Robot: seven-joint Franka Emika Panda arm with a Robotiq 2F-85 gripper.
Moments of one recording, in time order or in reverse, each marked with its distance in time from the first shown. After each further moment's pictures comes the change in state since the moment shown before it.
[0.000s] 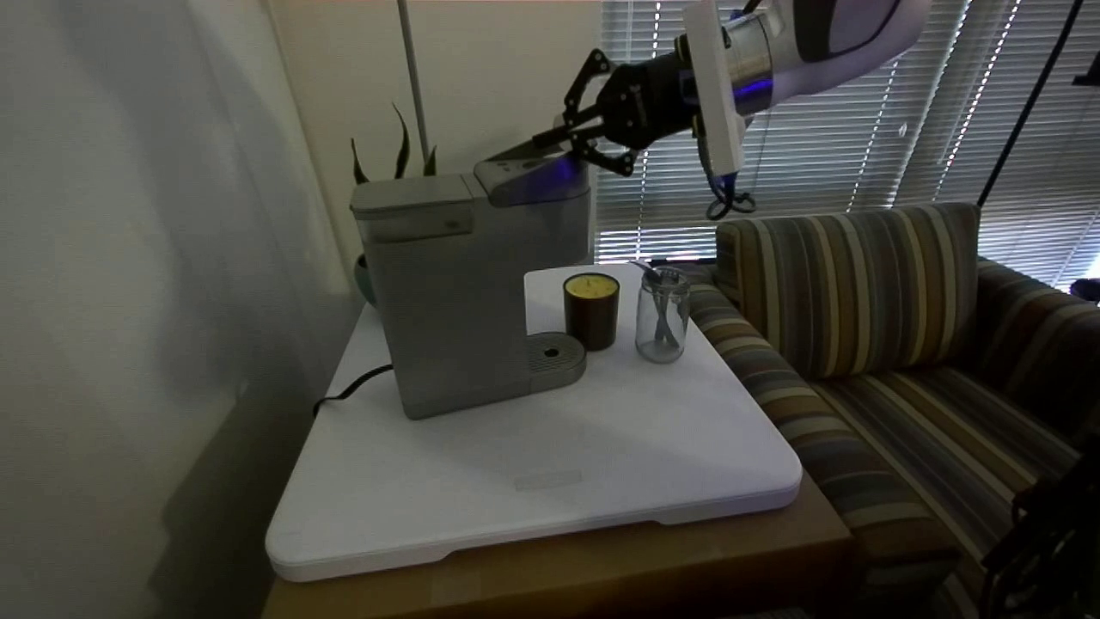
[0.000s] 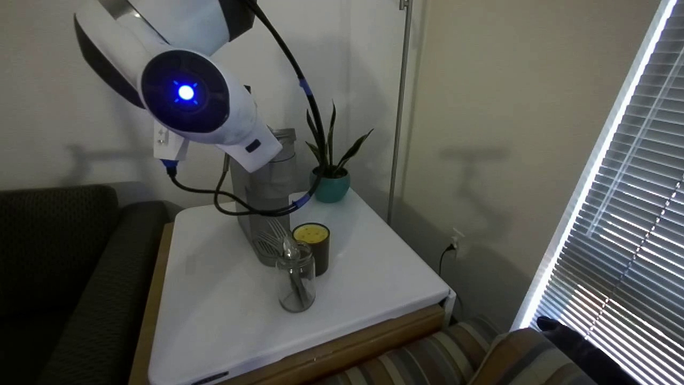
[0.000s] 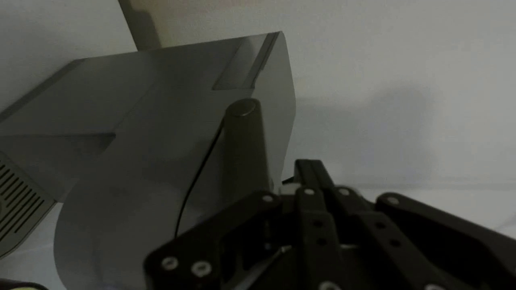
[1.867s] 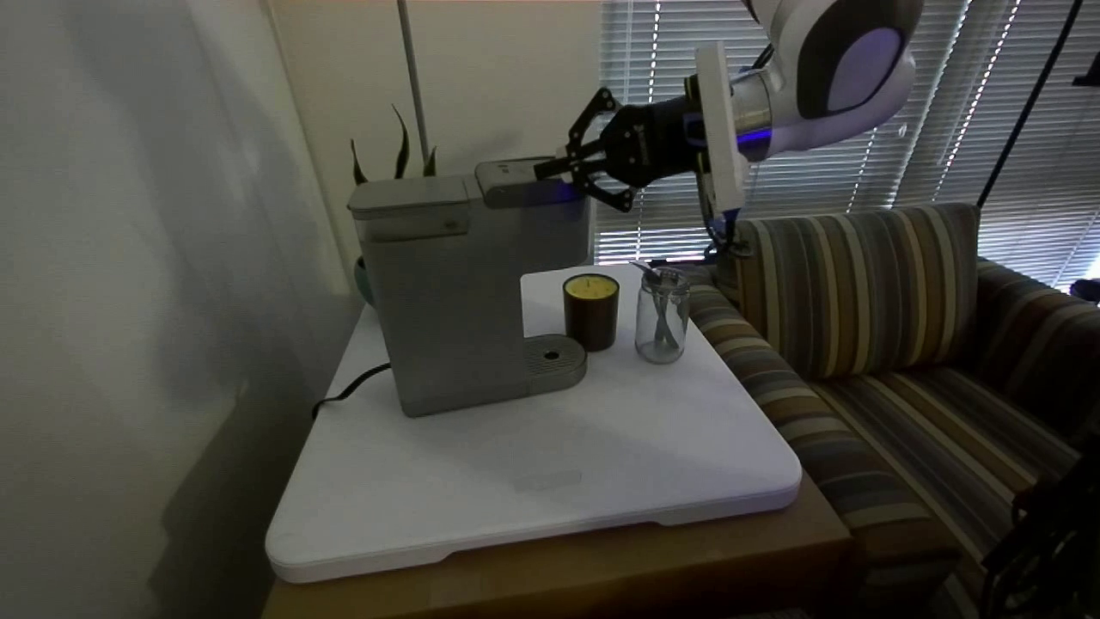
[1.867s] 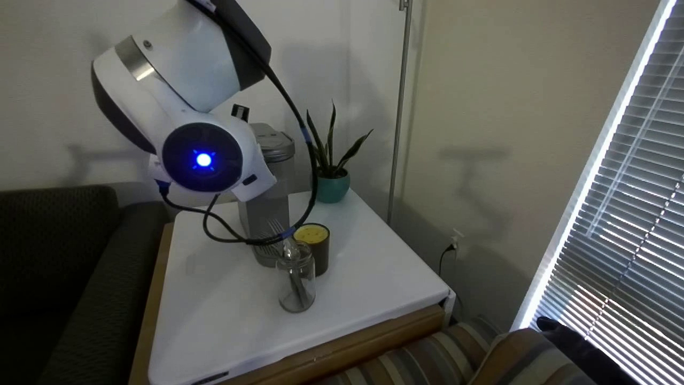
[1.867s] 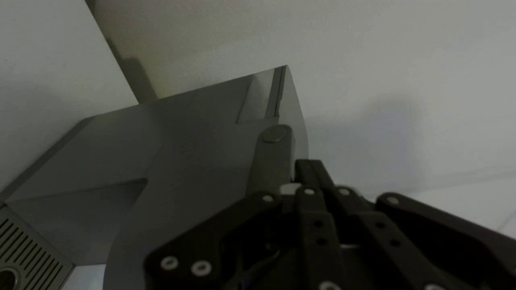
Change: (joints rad) arm 0.061 0.070 -0.103 -0.035 0.061 -0.215 0.039
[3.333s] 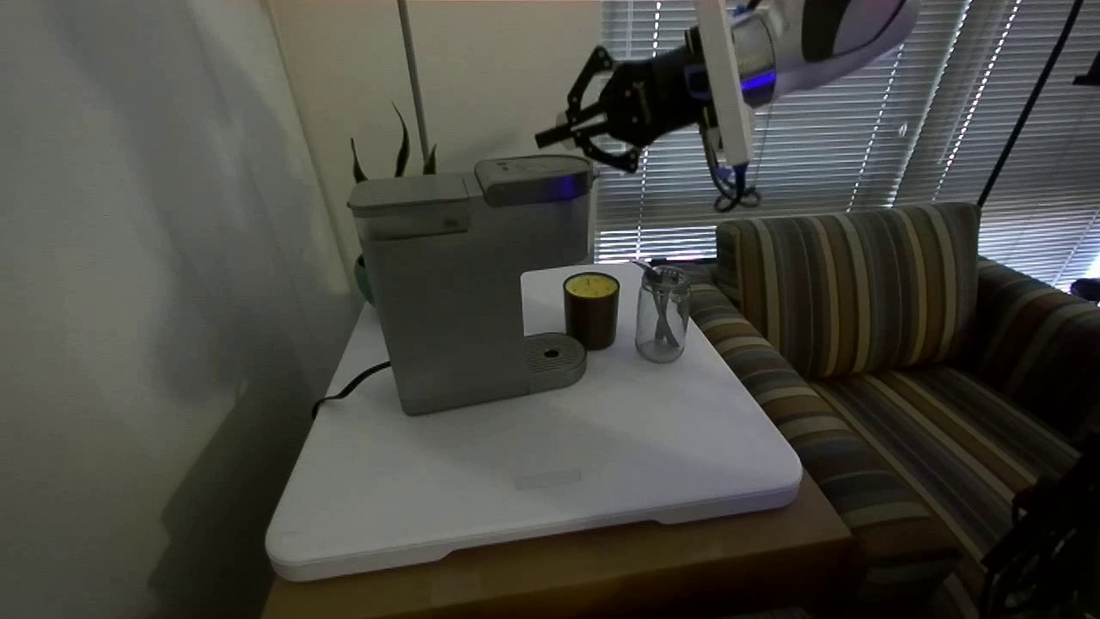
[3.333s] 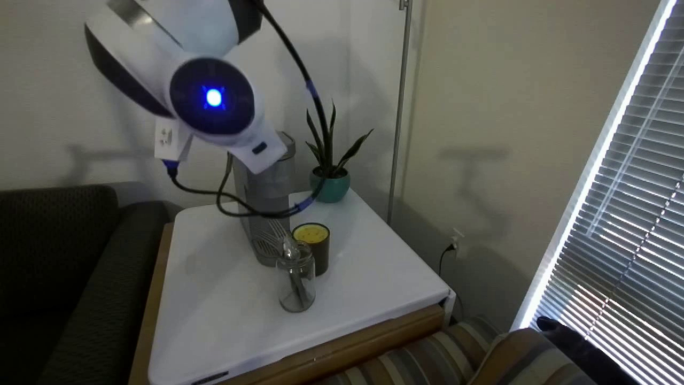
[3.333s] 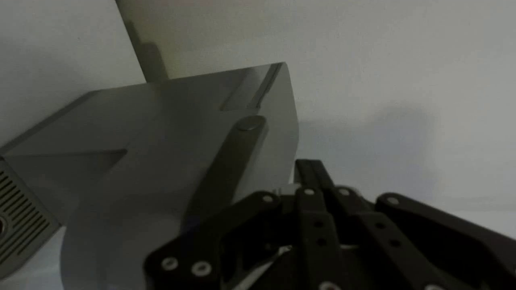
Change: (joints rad) arm 0.029 -0.068 -0.025 0.038 -0.163 0.111 0.063
